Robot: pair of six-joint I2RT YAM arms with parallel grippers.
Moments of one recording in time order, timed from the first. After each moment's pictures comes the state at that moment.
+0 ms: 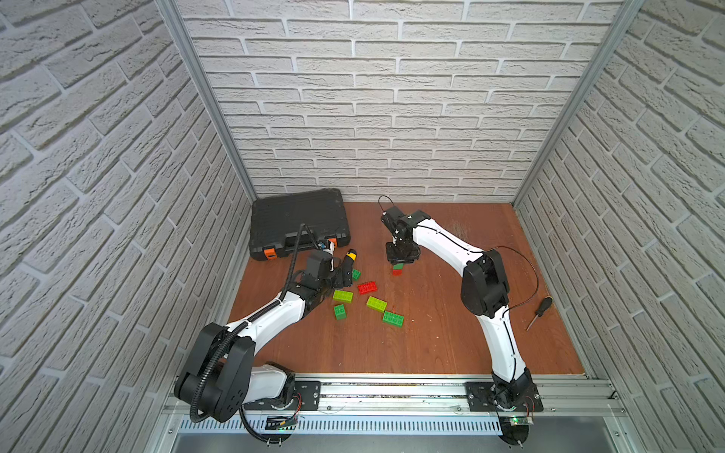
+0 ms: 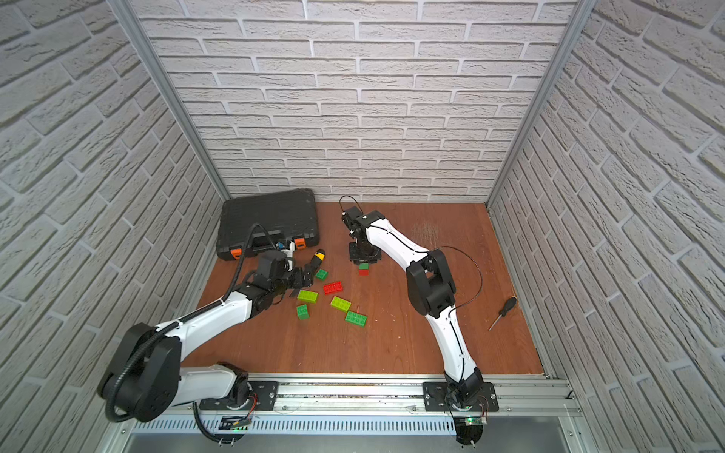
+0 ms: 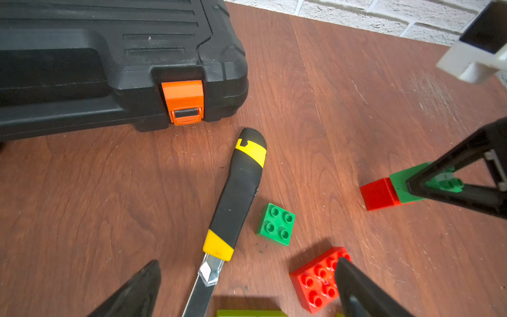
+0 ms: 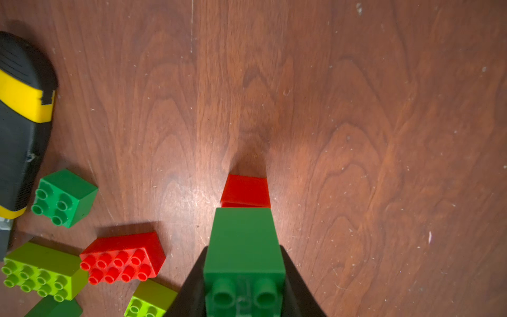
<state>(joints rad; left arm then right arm) -0.42 1.30 0.64 -0.01 -0.07 -0.33 0.55 2.27 2.05 -1.20 0.07 0.50</state>
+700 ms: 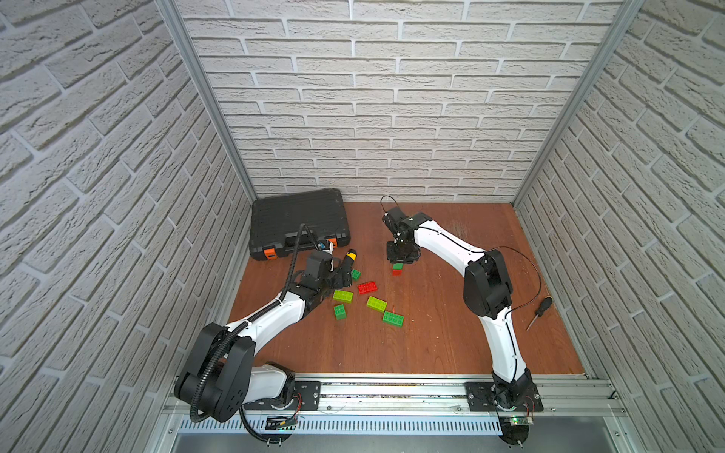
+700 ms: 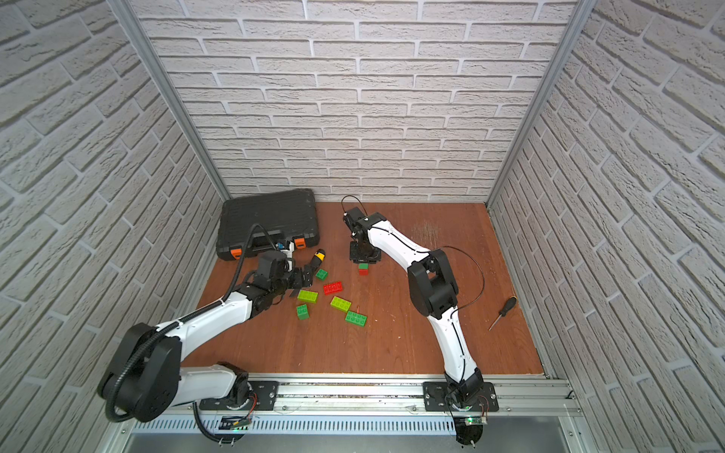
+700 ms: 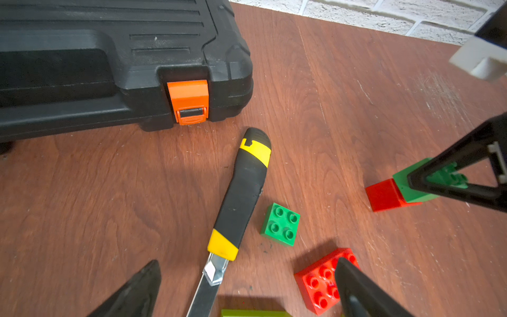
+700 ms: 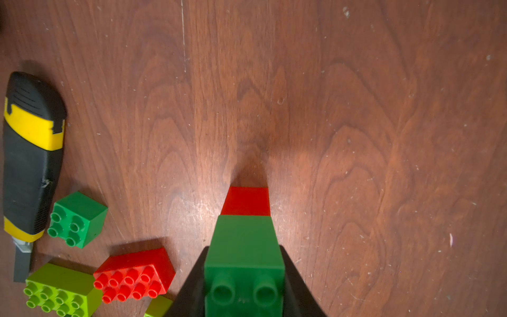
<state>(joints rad) -0.42 1.30 0.63 -0.01 -0.08 -0.32 0.54 2.24 1.98 -1.12 0.05 0.59</state>
